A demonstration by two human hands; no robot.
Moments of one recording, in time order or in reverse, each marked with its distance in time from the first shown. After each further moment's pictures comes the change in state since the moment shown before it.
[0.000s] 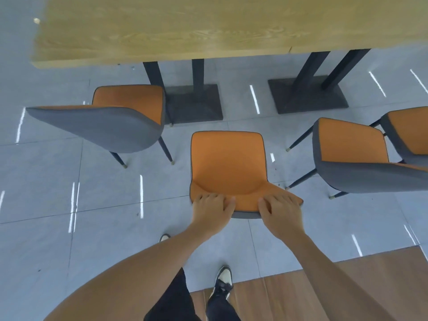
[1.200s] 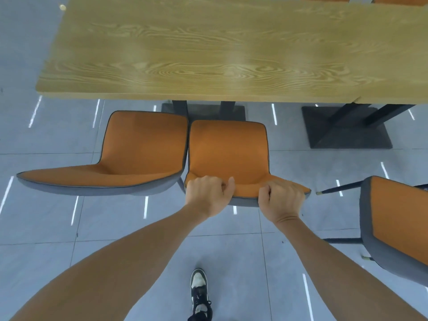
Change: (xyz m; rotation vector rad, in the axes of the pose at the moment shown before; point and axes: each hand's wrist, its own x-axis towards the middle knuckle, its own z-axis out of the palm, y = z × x) left_hand 0.297 -0.133 -0.156 0.082 0.236 -0.045; right_hand 0.348 -0.150 0.059 0.004 0.308 -0.206
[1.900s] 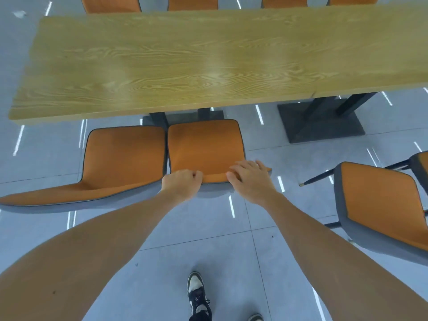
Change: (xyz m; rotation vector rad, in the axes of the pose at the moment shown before) left_hand 0.033 0.020 -0.016 0.008 -0.298 -0.103; right_hand 0.031 0.036 -0.021 0.109 -0.555 0.003
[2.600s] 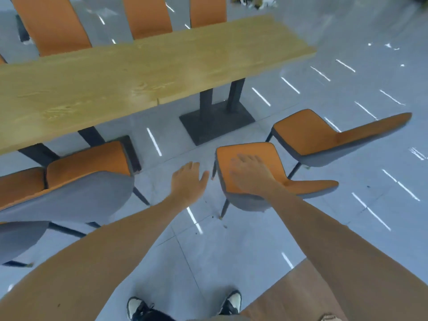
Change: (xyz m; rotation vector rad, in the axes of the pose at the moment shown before) left_hand -0.162 0.492 0.141 0.009 0.110 0.441; right_hand -0.321 0.392 -0.186 -0.249 0.040 0.192
